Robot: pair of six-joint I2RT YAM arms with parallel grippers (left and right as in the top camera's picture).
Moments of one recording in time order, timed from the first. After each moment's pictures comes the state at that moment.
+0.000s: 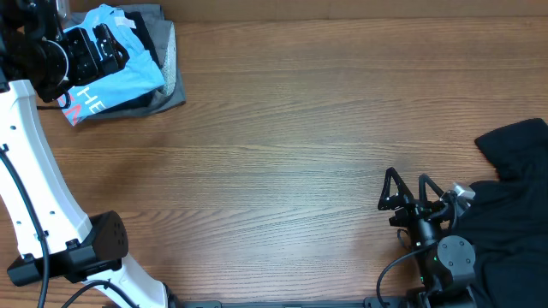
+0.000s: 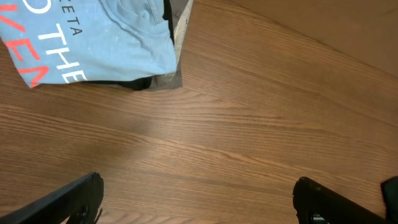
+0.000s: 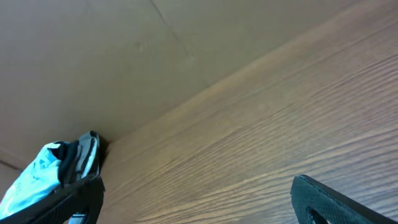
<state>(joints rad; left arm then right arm) 0.28 1.90 2.55 -1.69 0.33 -0.14 0.16 0.12 0.09 -0.08 0.05 0.60</state>
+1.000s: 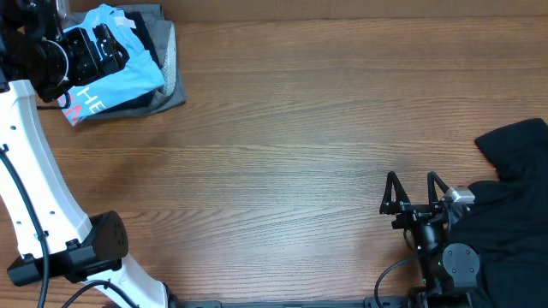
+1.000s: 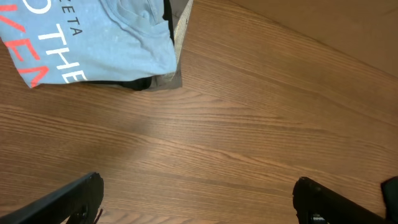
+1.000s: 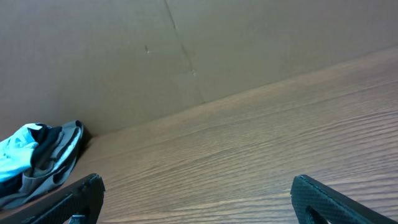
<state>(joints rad) 0.28 1.90 2.55 -1.69 0.33 -0.14 0.05 0.01 0.02 -0.03 -0.06 0.36</state>
